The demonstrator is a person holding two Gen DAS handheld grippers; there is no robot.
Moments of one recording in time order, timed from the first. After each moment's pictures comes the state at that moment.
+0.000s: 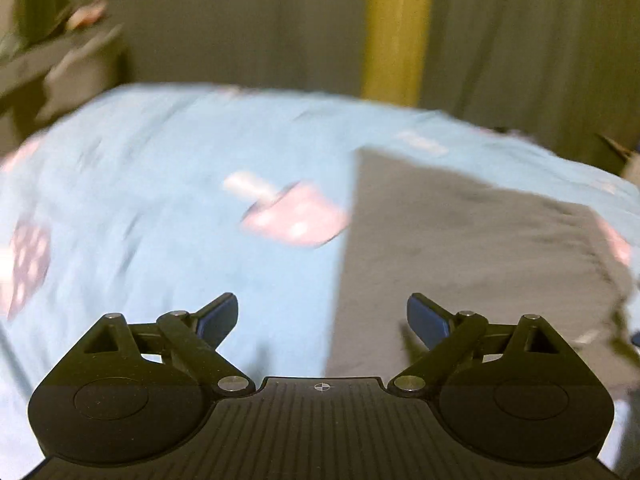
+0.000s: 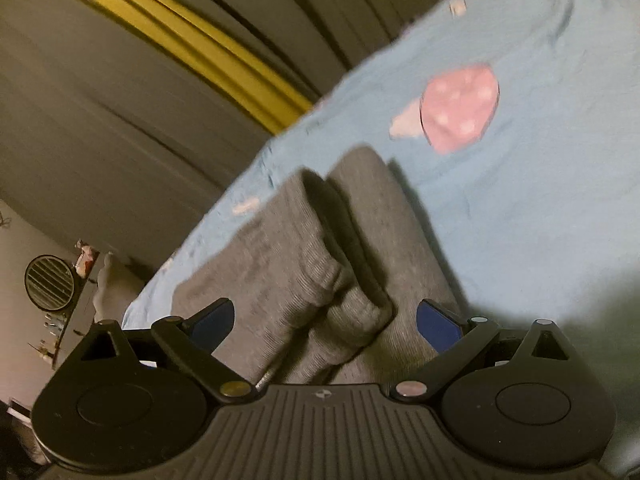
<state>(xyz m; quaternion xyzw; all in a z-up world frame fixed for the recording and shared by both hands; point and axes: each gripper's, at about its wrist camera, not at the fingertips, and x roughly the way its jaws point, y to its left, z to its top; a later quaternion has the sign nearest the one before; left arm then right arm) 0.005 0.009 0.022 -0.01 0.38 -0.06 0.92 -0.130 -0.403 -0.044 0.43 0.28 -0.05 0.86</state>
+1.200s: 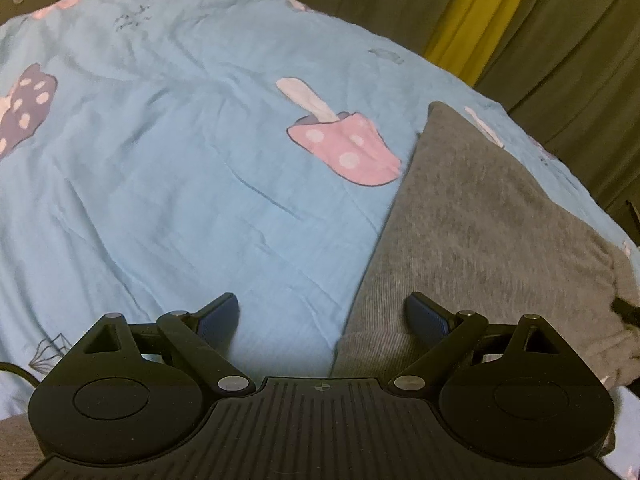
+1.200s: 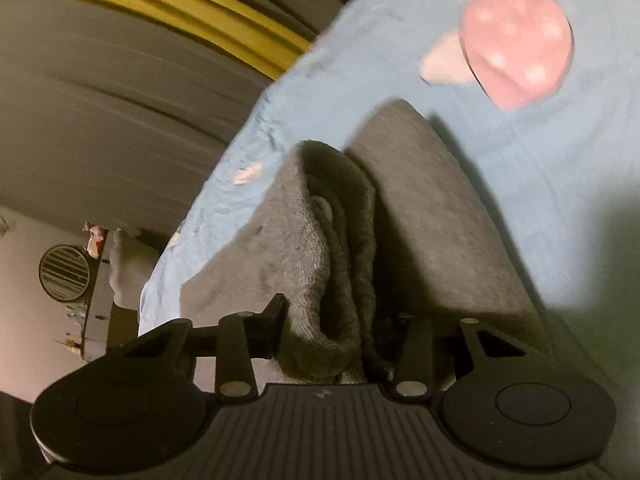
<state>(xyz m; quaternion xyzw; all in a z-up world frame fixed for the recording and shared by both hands) 0.025 0.044 -0.012 -0.15 0.46 -0.03 0.87 -0.053 -0.411 -0.043 0.46 0.34 0.01 0.82</state>
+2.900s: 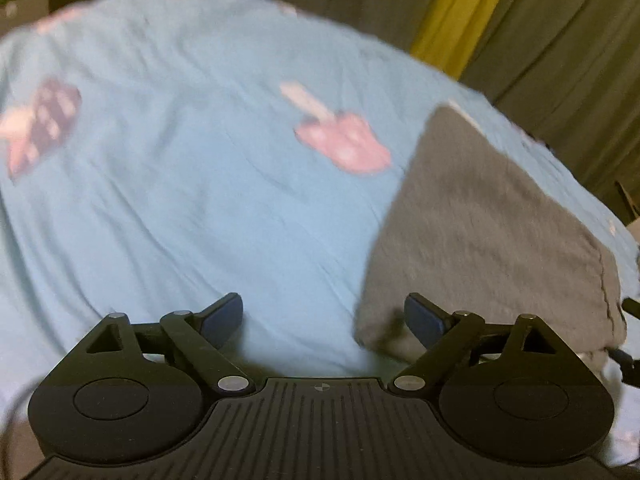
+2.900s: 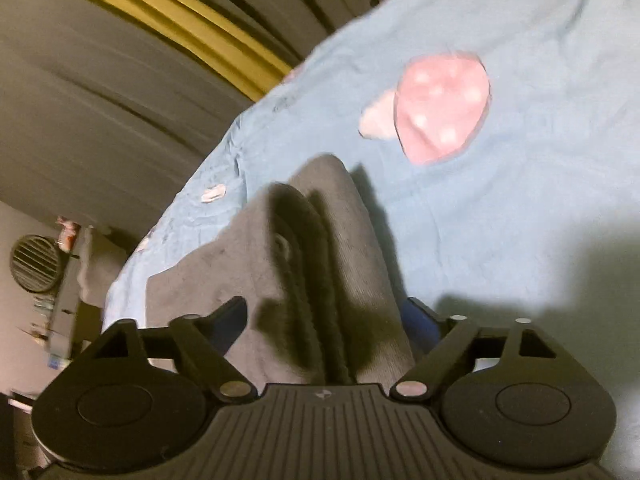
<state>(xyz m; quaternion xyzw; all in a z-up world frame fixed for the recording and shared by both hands) -0.009 0.058 0.017 -0.12 0.45 -0.05 0.88 -0.094 -0.461 -0.035 0.44 0.35 -0.03 0.83</state>
